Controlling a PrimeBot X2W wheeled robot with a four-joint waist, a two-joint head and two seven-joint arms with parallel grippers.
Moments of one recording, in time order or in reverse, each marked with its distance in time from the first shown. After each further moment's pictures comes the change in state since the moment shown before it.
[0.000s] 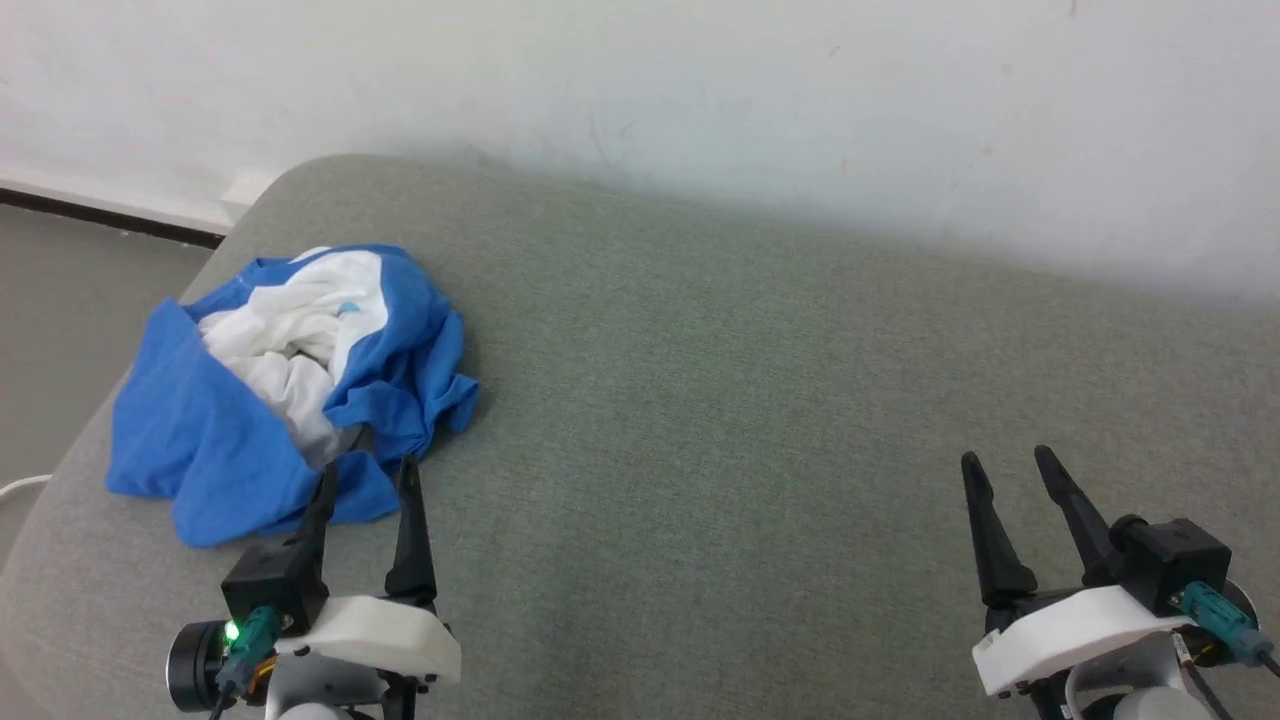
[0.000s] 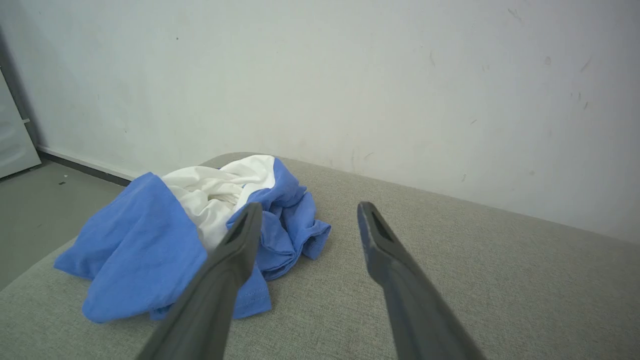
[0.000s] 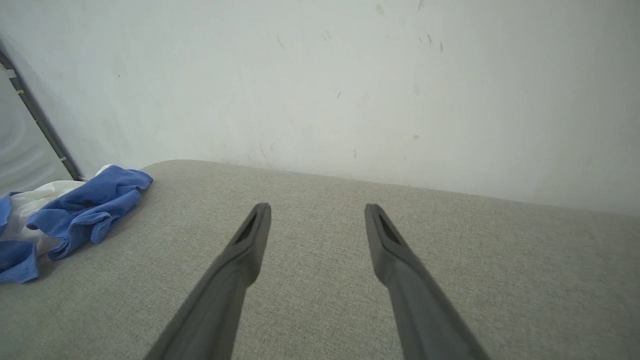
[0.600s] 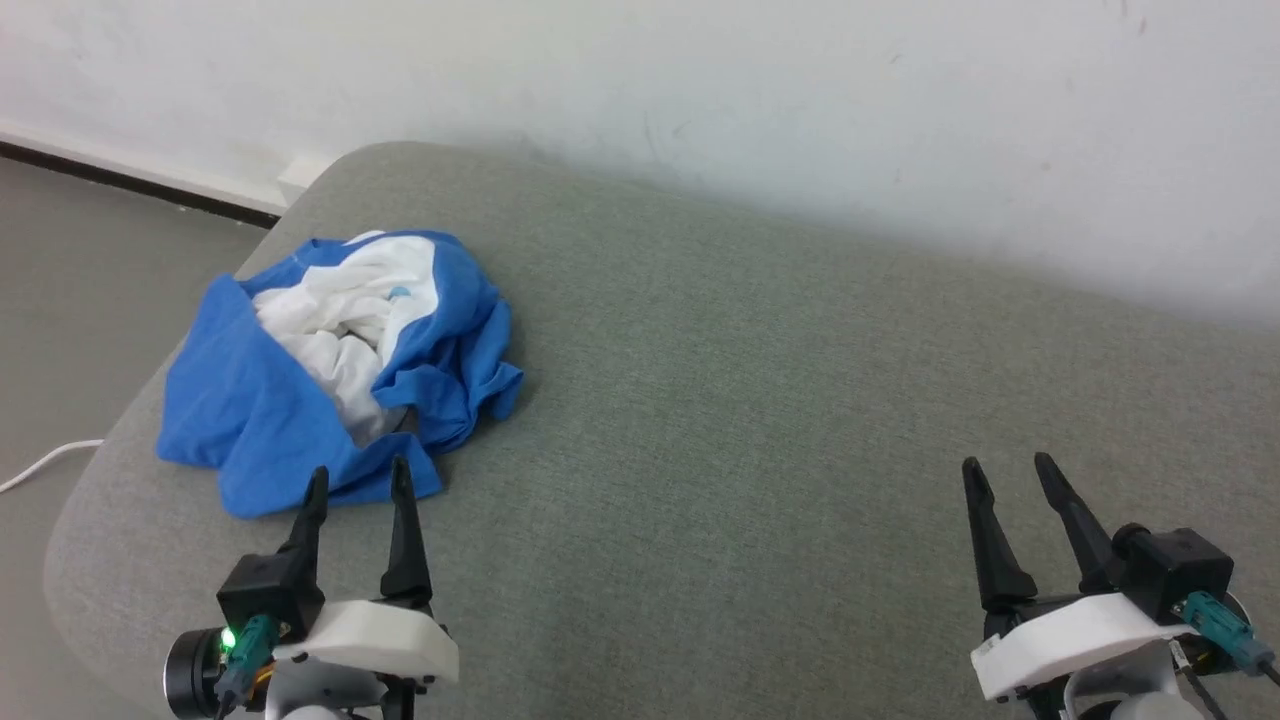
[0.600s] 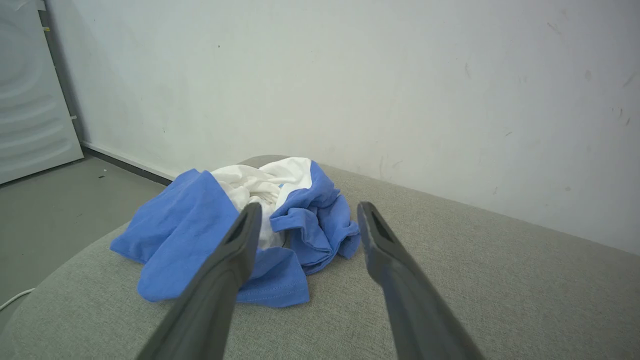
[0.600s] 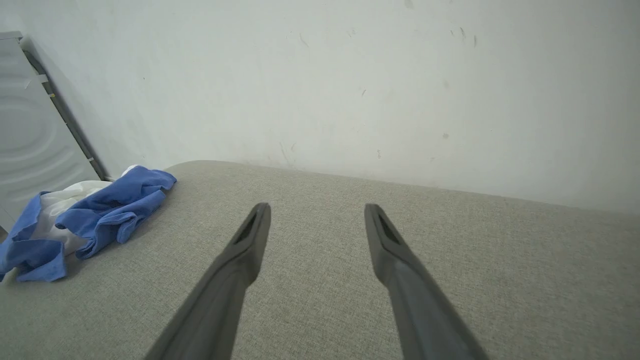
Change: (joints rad) left arm 0.001 0.000 -0.001 0.014 -0.012 0.021 -0.036; right arm 0.000 0.000 0.004 0.032 0.030 0.000 -0.036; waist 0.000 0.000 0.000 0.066
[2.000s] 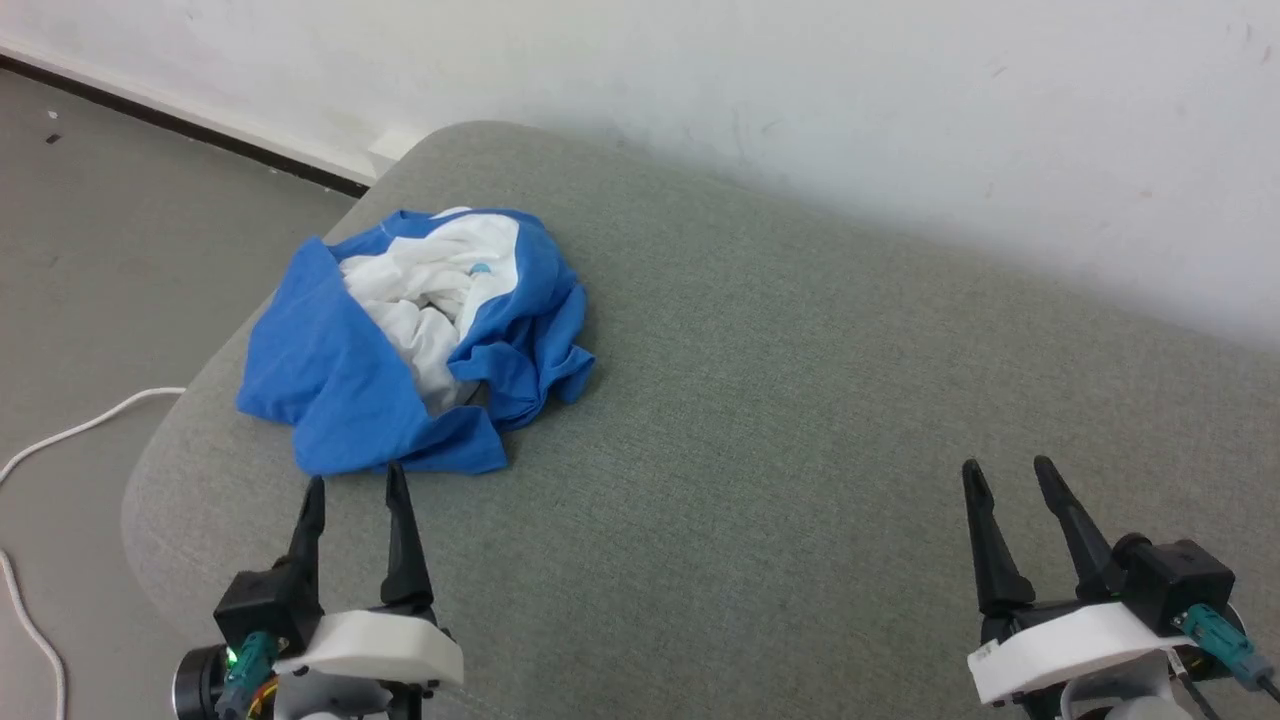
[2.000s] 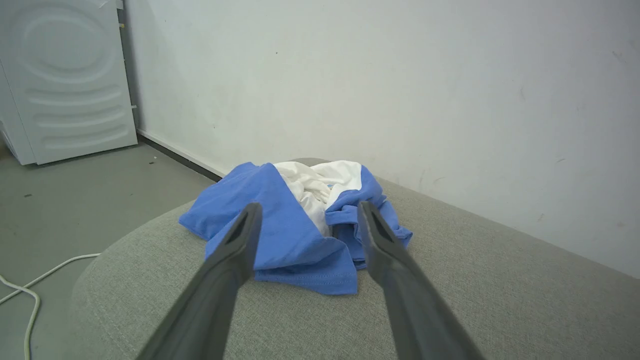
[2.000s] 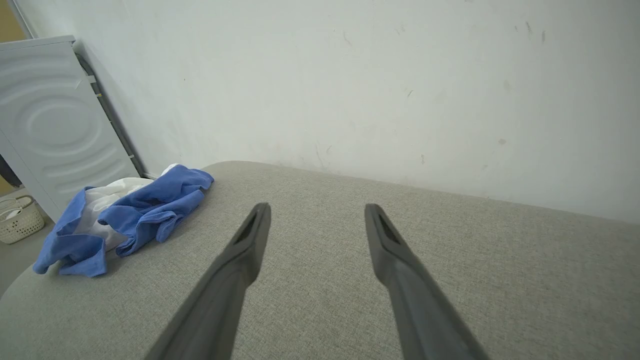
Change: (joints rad) left arm 0.003 0.000 -0.018 0.019 -0.053 0.049 -0.062; right arm 0.000 0.000 0.008 0.031 0.015 0.000 -0.061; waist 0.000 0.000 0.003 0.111
